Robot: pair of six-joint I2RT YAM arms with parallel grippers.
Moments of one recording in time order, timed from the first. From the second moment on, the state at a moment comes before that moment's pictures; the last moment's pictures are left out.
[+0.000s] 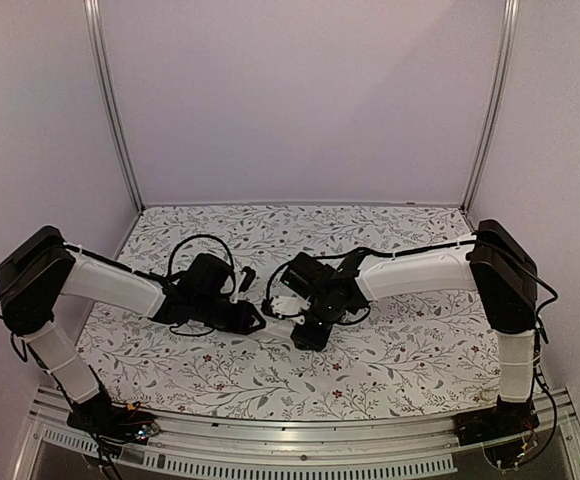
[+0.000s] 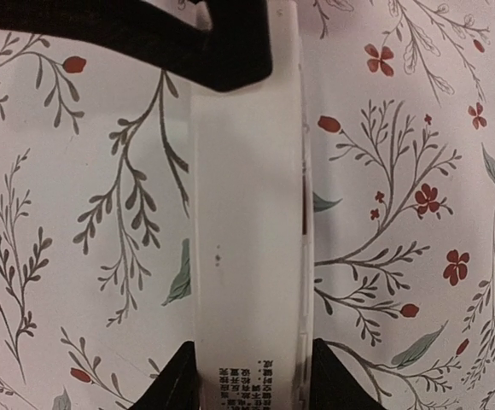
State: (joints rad) left arm -0.76 1.67 0.71 0.11 0.22 -0.52; right arm 1.05 2.07 1.45 -0.58 -0.04 -0.24
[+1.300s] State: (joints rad) left arm -0.77 1.63 0.74 0.06 0.15 -0.53; right arm 1.04 2.07 1.45 -0.62 -0.06 -0.25
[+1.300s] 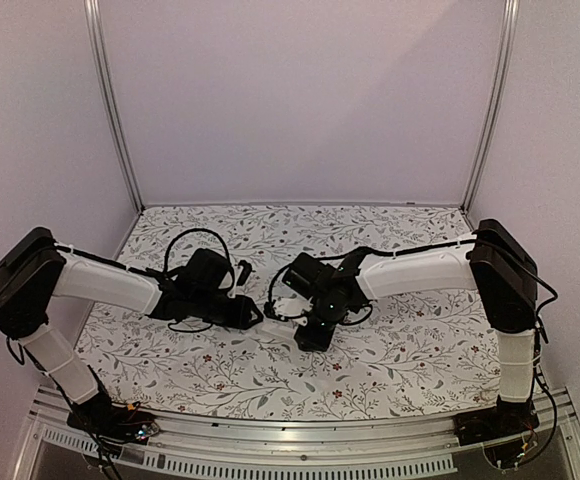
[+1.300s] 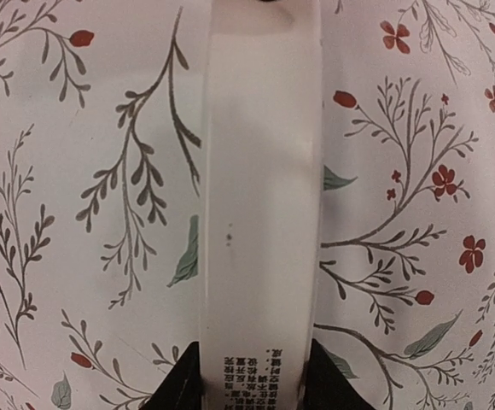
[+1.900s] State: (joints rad) left arm -0.79 1.68 0.76 0.05 0.15 -0.52; right arm 1.03 2.07 1.45 -0.62 -0.06 -0.25
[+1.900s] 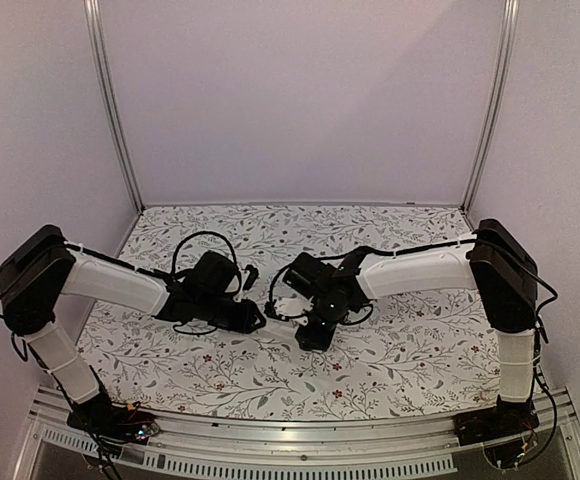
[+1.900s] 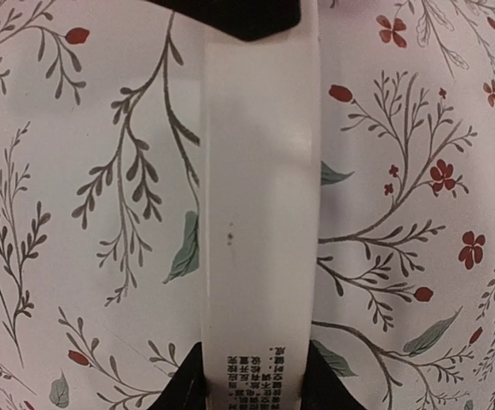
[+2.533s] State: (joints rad) left arm -0.82 1.70 0.79 0.03 0.11 -0.50; right arm 1.02 2.05 1.43 -0.64 -0.07 -0.25
